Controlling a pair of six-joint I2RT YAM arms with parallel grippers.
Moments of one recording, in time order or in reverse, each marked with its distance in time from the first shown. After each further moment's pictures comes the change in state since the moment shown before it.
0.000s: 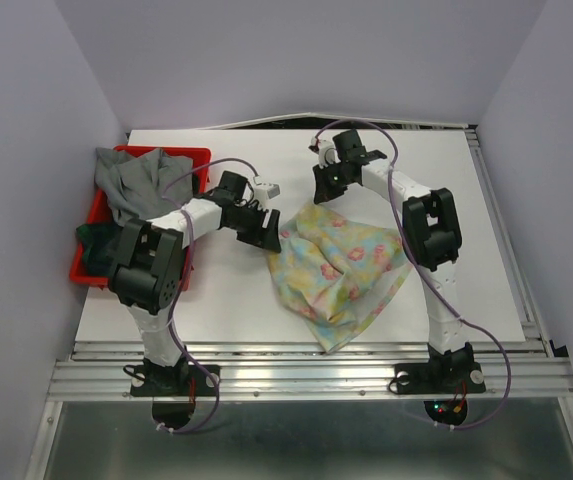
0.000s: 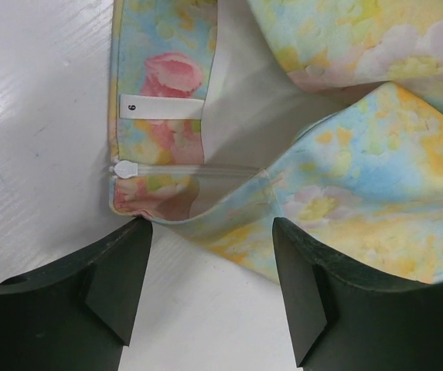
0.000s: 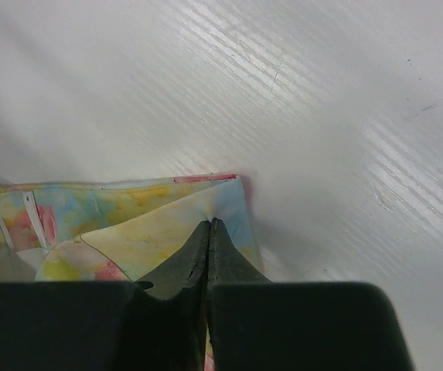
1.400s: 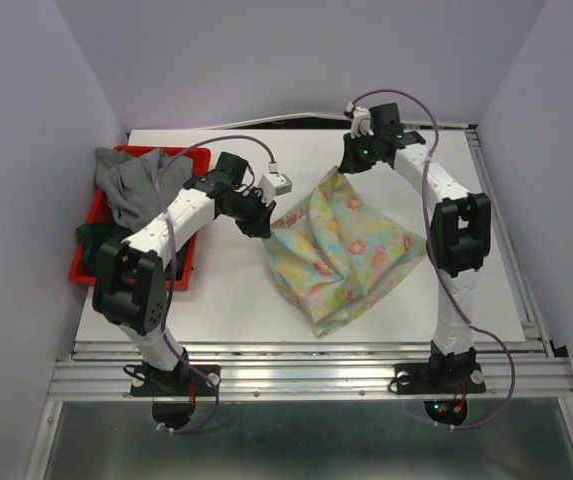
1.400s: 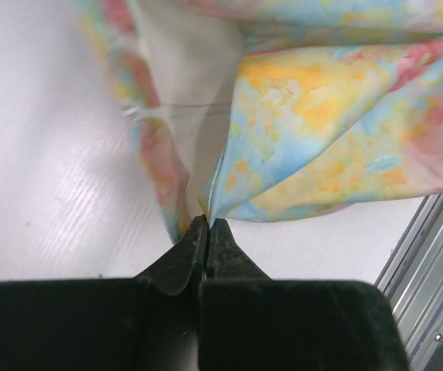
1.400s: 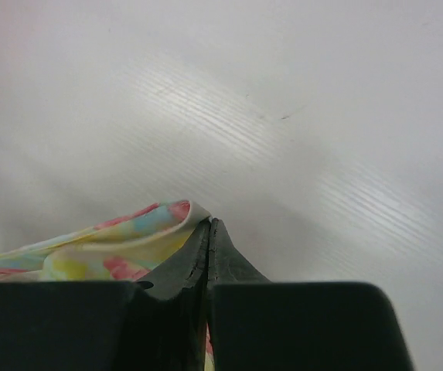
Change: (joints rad) left arm -0.050 -0.114 0.164 -0.308 0.010 0.448; right arm -0.105 -0.146 0.002 0.000 0.036 0.045
